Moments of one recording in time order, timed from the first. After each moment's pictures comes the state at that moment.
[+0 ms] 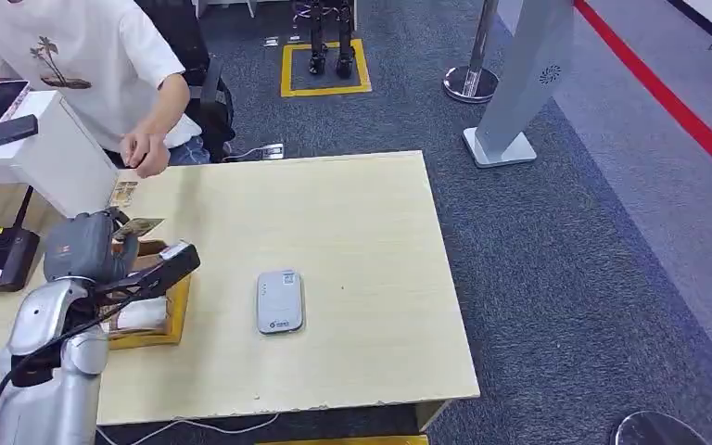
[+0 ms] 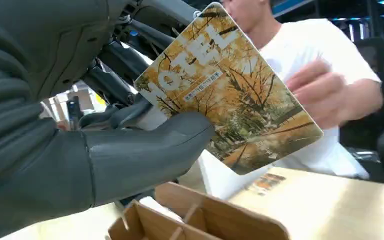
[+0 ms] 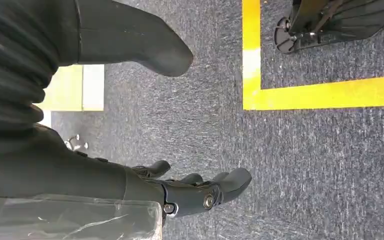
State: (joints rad) left arm -0.32 0.01 0.05 -1.61 -1.36 -0.30 0.09; right arm -0.10 0.14 -1.16 -0.28 1.27 -0.01 0.04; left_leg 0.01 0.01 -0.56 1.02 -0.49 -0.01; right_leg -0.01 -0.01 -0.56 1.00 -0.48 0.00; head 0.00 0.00
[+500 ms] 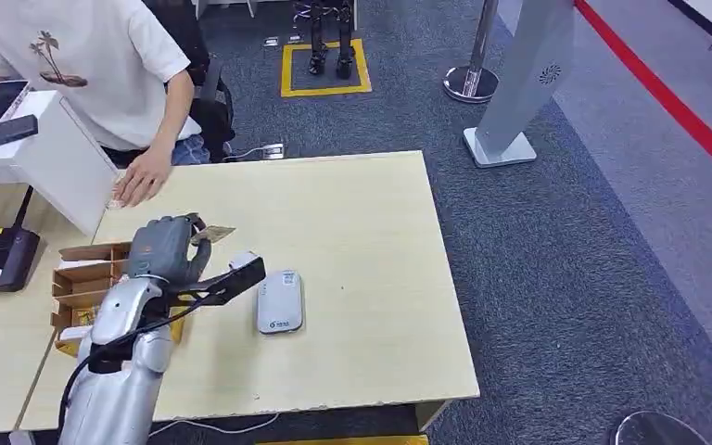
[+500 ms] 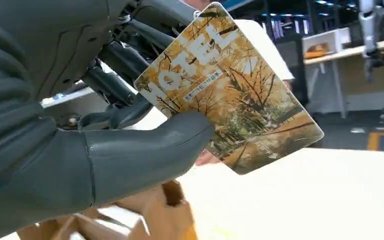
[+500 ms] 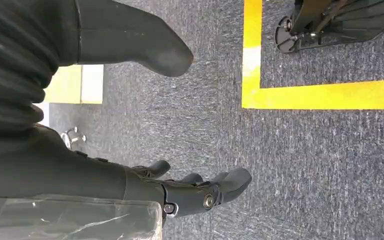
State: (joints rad) left arm -0.35 -0.11 -0.11 -1.46 -1.36 -0.24 0.09; right arm -0.10 0.14 -1.15 -0.28 1.29 -0.01 0.04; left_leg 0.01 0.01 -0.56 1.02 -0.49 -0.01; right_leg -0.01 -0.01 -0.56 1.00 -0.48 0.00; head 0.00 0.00
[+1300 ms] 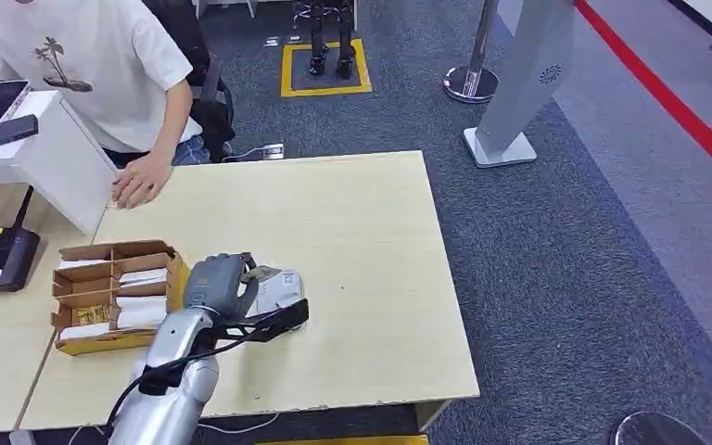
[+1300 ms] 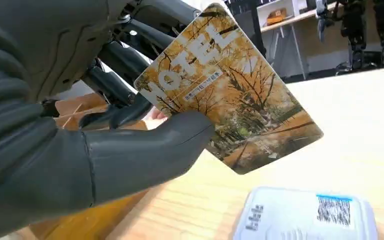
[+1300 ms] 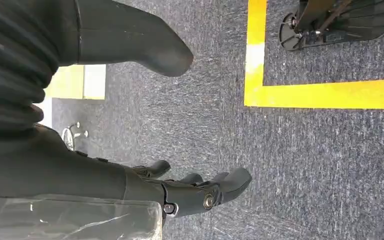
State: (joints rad) left arm -0.27 -0.17 -0.20 -1.35 -1.38 -0.21 0.10; right arm -0.10 0.14 -1.14 -0.28 1.31 -0.01 0.04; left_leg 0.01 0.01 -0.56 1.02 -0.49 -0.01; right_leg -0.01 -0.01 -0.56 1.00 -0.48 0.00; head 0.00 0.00
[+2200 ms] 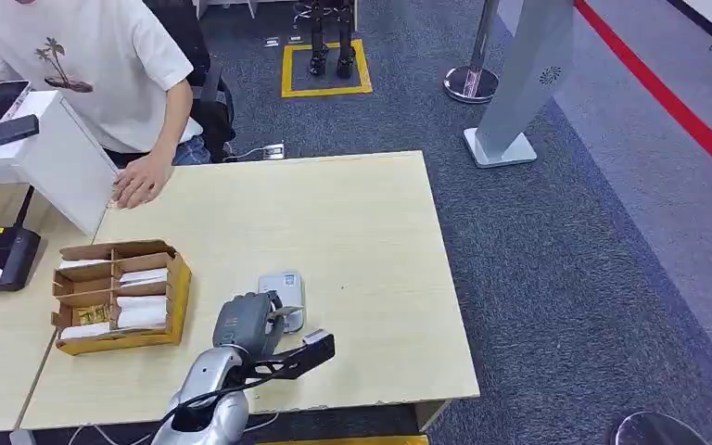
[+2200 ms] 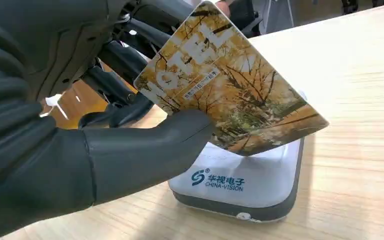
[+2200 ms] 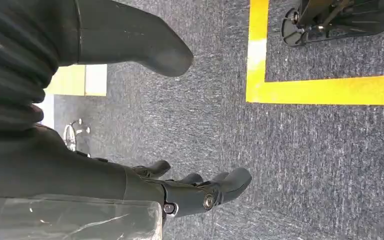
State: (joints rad) left arm -0.15 -0.27 -0.20 -1.29 -1.42 -0.14 0.12; right arm -0.10 0.14 -1.14 -0.28 1.31 -0.02 0.05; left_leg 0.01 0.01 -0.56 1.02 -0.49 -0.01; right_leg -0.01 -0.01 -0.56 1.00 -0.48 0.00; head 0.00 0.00
